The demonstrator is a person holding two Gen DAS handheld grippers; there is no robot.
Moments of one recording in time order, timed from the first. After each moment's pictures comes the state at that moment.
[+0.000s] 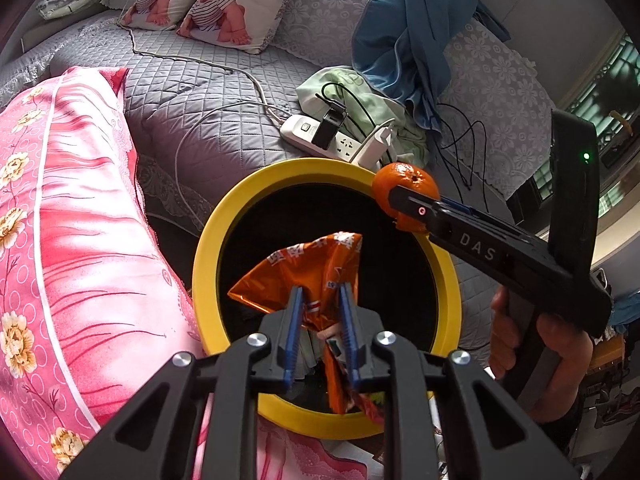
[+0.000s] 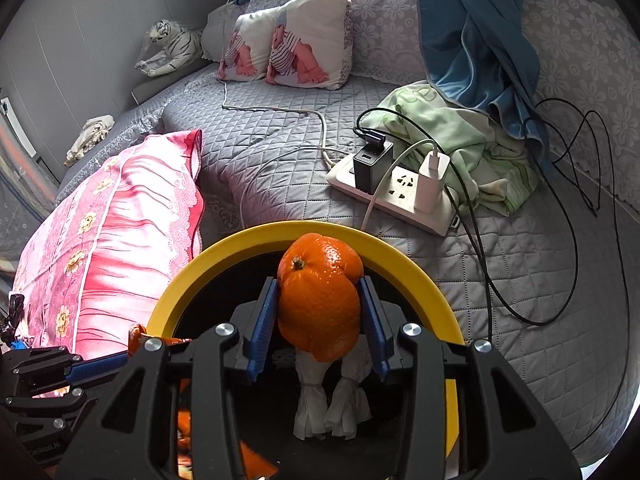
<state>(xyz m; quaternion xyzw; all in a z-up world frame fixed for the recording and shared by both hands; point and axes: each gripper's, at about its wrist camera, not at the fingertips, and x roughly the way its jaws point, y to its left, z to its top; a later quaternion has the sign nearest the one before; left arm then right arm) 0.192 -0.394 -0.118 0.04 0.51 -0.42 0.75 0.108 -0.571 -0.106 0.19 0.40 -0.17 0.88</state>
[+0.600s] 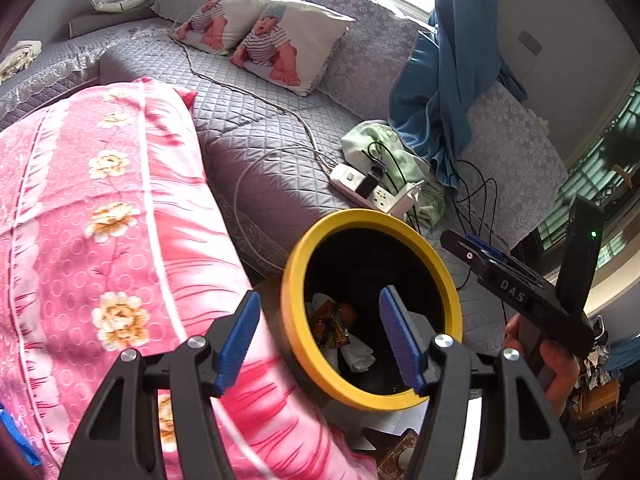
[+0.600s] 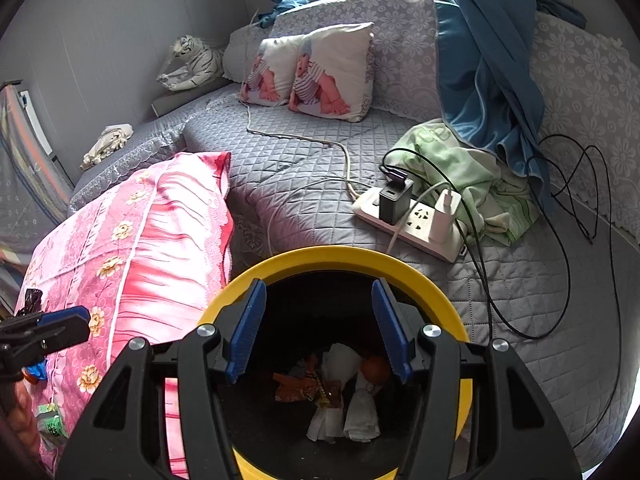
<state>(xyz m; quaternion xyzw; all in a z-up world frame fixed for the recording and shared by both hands) 0.211 -0.292 -0.066 -0.02 0.48 -0.37 0.80 0.095 -0.526 -0.060 0.15 0.36 -0.14 0.91</state>
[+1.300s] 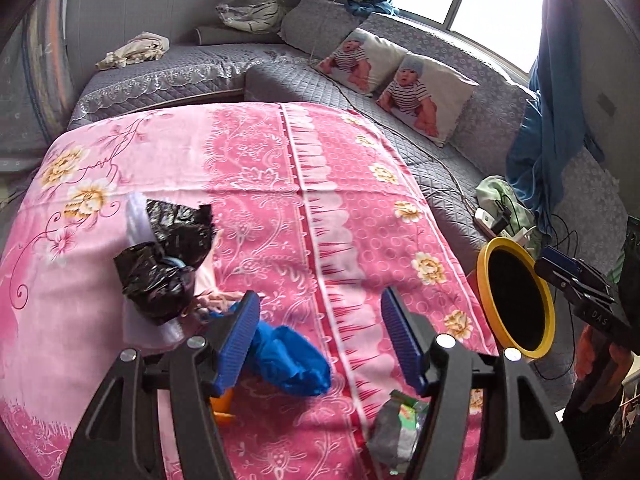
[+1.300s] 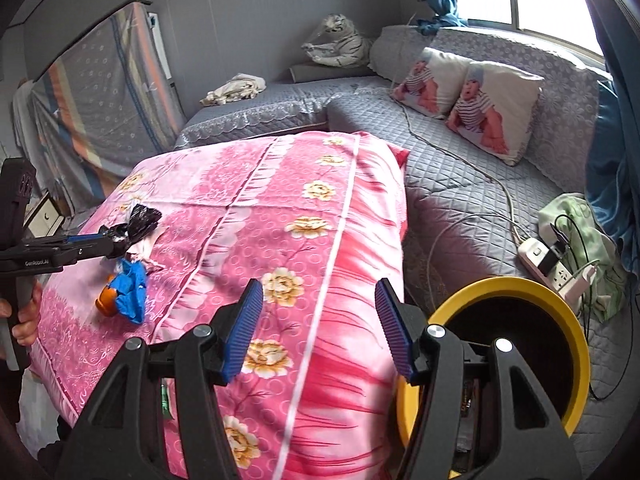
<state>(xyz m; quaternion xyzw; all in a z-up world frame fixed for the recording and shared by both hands) 0.208 -0.015 -0.045 -0.03 0.45 -0.19 0.87 0.127 -0.315 -0.022 0.04 0.36 0.07 0.93</state>
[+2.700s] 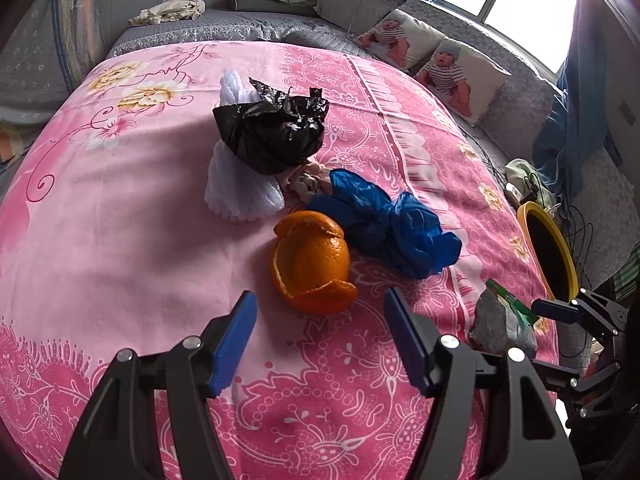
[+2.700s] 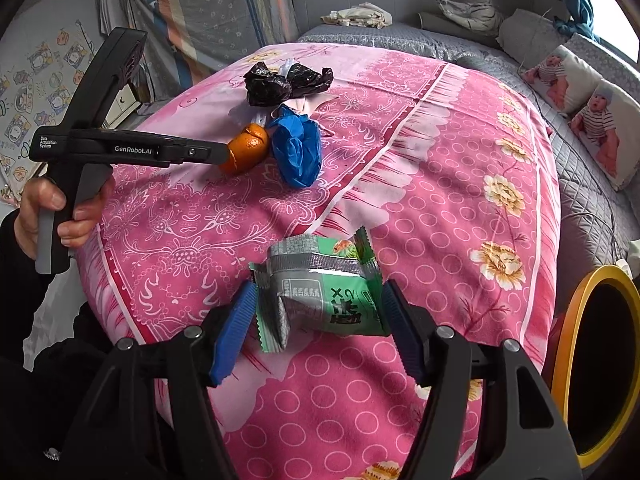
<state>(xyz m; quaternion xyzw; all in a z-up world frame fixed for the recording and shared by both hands) 0.166 0.061 -0.118 -0.05 0.49 -0.16 0.86 0.071 -0.160 -0.089 -0.06 0.45 0.24 0.86</state>
